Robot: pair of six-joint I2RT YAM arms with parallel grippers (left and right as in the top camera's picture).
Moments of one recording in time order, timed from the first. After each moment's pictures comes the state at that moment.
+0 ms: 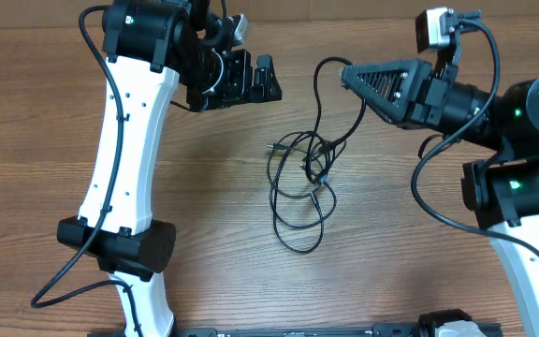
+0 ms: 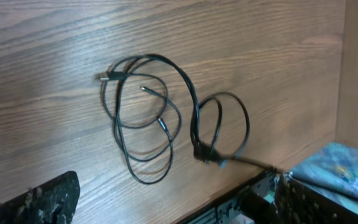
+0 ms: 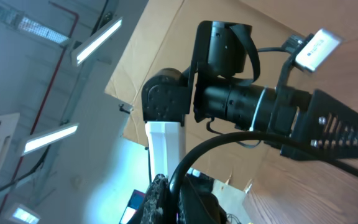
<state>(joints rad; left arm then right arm) -0.28 2.03 2.49 -1.69 0.49 -0.25 0.15 1.20 1.24 0.29 -1.09 1.43</state>
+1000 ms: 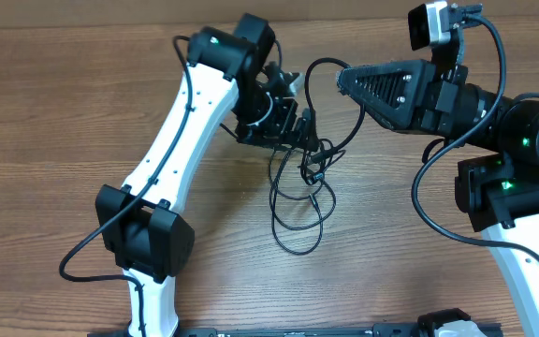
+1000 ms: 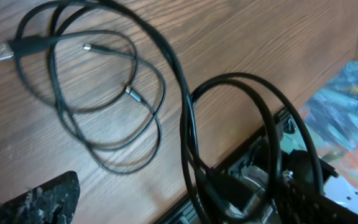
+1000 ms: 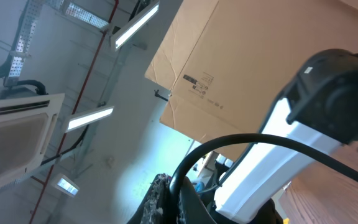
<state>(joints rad) -0.43 2.07 2.10 -1.52 0.59 -0.09 0.20 1.20 1.24 0.59 -1.09 1.69</state>
